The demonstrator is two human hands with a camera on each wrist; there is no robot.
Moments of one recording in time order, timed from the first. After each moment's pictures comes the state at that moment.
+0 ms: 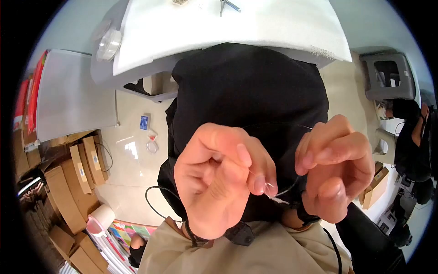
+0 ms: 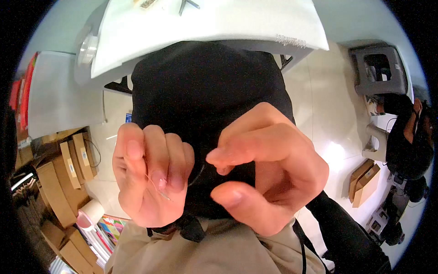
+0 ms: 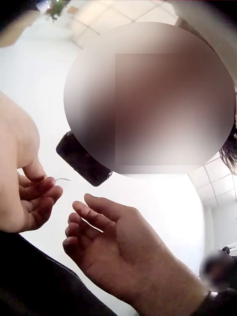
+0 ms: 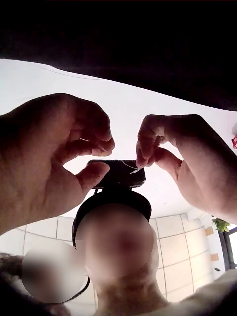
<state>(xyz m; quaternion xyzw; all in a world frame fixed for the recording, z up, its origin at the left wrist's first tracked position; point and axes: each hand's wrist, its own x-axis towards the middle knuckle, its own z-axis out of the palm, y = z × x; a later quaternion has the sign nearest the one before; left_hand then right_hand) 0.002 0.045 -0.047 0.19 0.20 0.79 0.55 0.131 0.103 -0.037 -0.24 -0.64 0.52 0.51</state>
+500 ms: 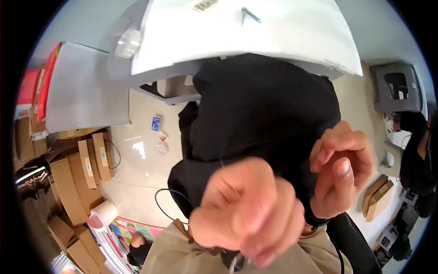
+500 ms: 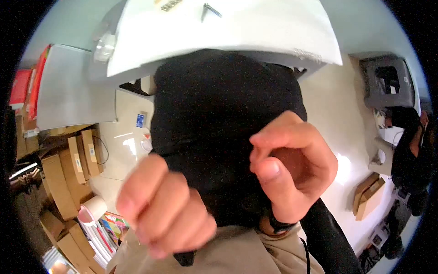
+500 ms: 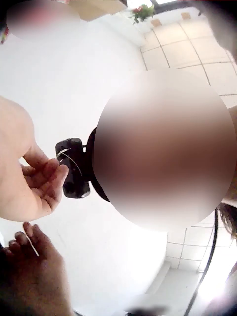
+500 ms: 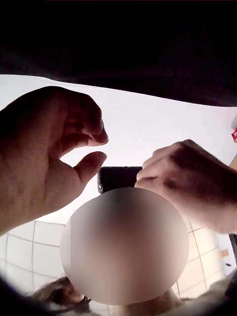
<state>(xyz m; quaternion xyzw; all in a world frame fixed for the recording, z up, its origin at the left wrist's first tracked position) -0.016 0.038 -0.033 0.08 -0.15 0.61 0.77 0.123 0.100 -0.042 -0.32 -0.52 0.55 0.57</state>
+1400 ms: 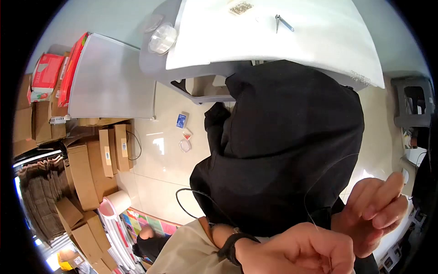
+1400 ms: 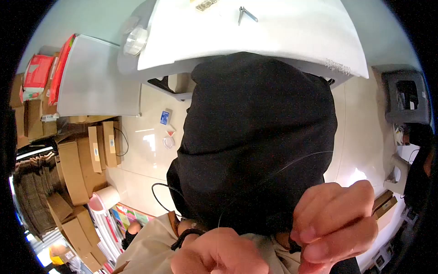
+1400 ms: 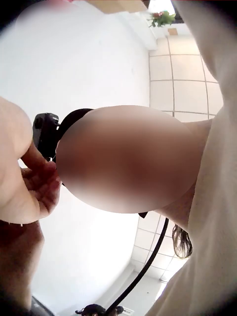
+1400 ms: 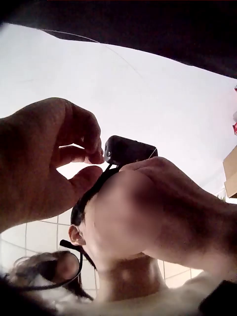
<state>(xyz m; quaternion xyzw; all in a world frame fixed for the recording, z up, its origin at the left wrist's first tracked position) 0.044 0.006 0.005 -0.05 -0.23 0.65 0.73 0.144 0.077 -0.015 -0.18 -0.59 0.57 0.54</state>
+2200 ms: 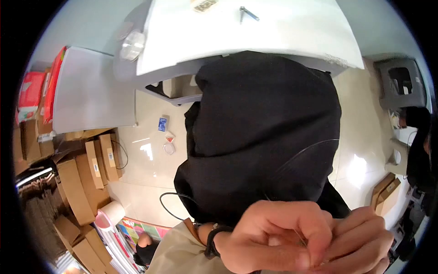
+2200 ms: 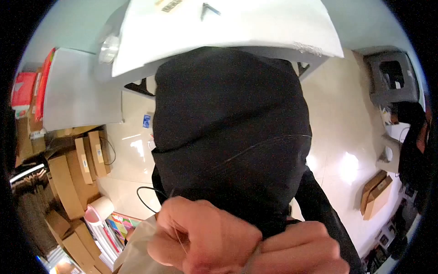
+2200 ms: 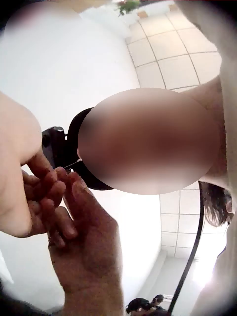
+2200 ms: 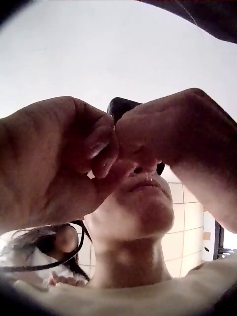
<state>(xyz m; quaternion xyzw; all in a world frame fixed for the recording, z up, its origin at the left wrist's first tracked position) 0.026 0.010 -0.015 0.12 0.01 0.65 0.75 0.084 0.026 0.025 -0.43 -0.60 0.28 0.61</state>
